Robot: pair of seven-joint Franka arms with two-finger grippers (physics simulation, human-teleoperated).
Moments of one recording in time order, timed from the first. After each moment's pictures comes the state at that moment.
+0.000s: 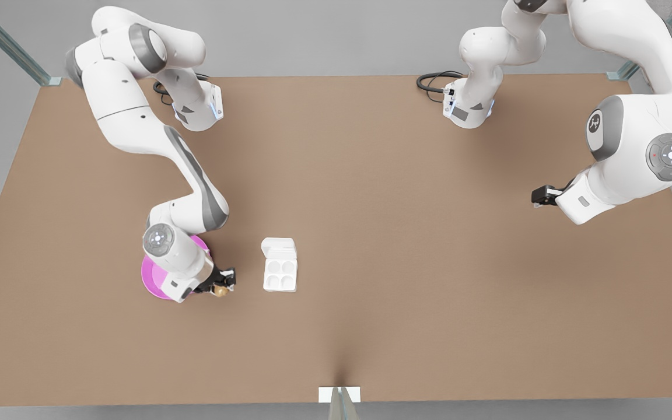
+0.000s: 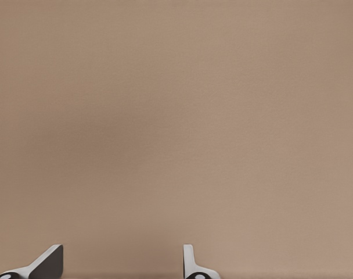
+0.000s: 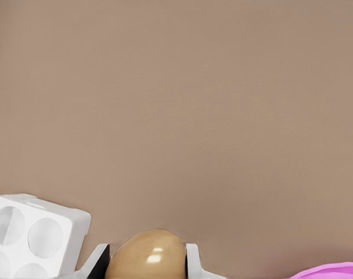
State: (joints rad) left arm -0.02 0.17 -0.02 -1.52 0.06 1.51 0.14; right arm 0.03 0.64 0.29 -1.60 -0.09 2.38 0.09
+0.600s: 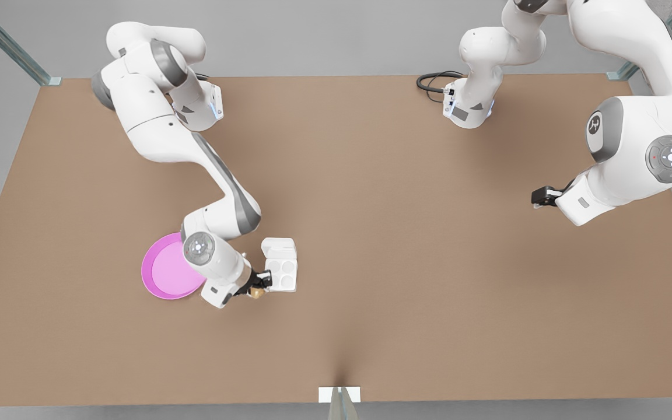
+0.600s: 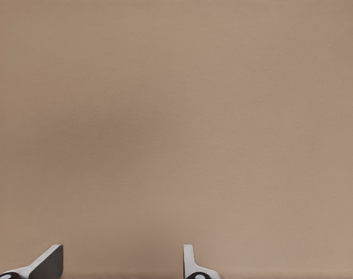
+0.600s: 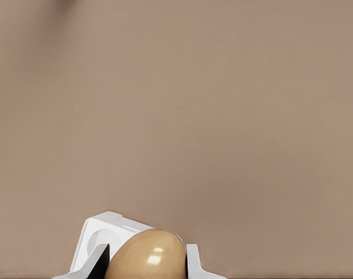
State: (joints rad) left arm -0.02 0.18 -0.02 -1.52 0.06 1.51 0.14; right arm 0.17 0.76 0.29 -1.38 -0.06 2.26 0.18
